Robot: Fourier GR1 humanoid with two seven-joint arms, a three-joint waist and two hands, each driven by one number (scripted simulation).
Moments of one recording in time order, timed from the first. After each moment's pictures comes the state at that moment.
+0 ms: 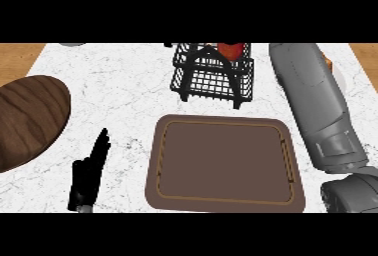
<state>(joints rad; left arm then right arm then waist) 0.08 0.11 -0.11 -1.42 -0.05 0.21 0.04 -1.19 -0.13 -0.30 -0.62 0.44 -0.11 0.21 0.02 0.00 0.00</state>
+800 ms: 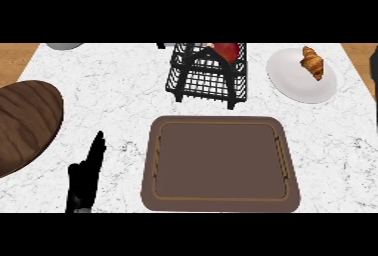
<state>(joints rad) 0.10 0.10 -0.09 -1.41 -0.05 0.22 0.02 -1.07 -0.41 -0.51 -0.76 0.31 -0.24 0.20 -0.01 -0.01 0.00</state>
